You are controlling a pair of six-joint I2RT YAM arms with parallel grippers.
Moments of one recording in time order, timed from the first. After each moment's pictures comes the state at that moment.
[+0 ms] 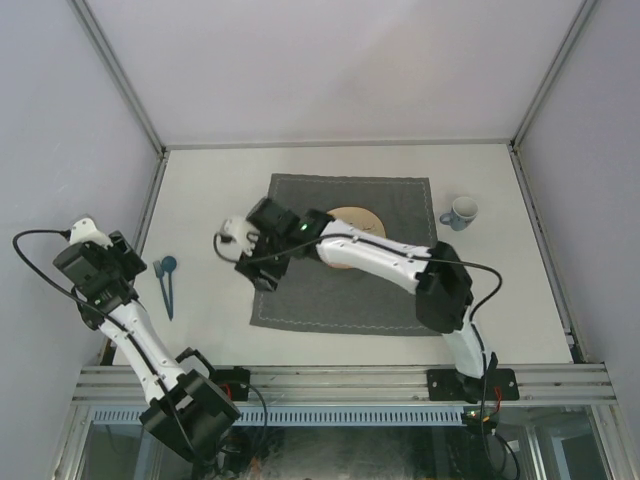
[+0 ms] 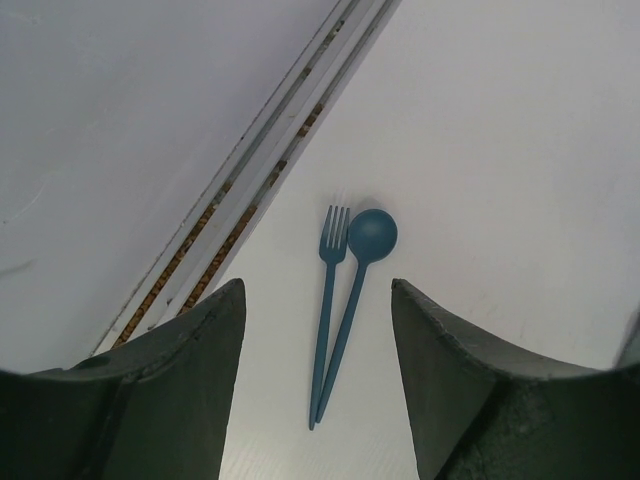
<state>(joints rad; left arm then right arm) 0.79 0.84 0.74 -0.38 0.26 0.03 1.06 2.10 1.86 -0.75 -0.28 -0.17</state>
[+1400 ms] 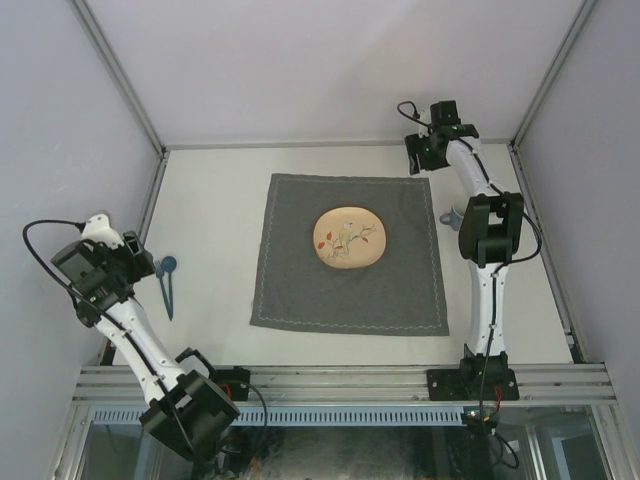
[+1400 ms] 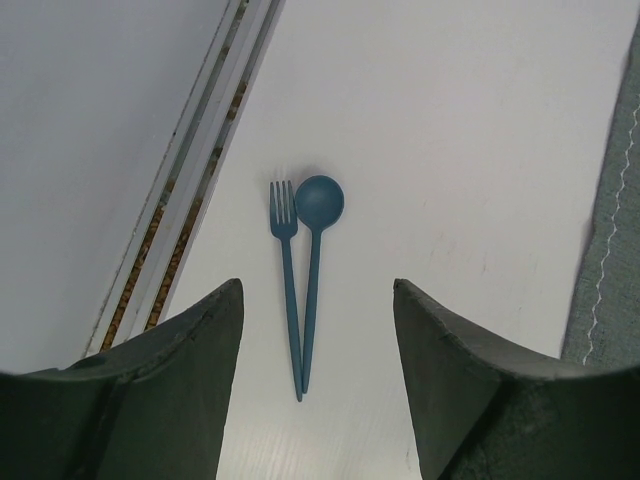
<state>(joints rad) 0.79 0.86 0.80 -0.53 0.45 0.18 0.08 2.34 2.20 -0.82 -0.10 -0.14</state>
